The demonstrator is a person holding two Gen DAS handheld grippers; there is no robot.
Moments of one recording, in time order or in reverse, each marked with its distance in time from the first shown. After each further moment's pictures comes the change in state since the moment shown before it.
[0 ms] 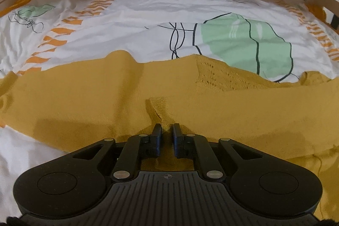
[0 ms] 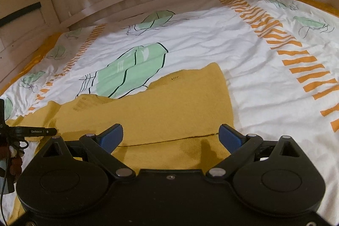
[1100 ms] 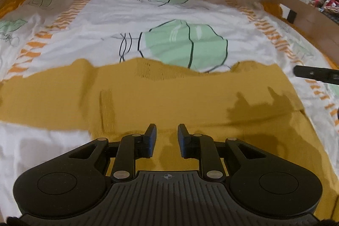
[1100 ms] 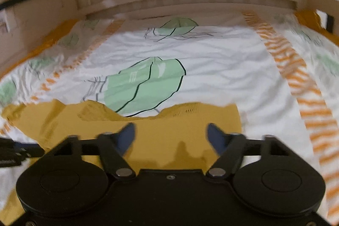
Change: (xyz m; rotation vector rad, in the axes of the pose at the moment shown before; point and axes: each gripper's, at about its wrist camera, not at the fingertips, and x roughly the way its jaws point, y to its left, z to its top) left arm -0.065 -0.039 -0.020 0.081 -0.044 -0.202; right arm 0.038 0.029 0.059 -0.247 0.006 0.023
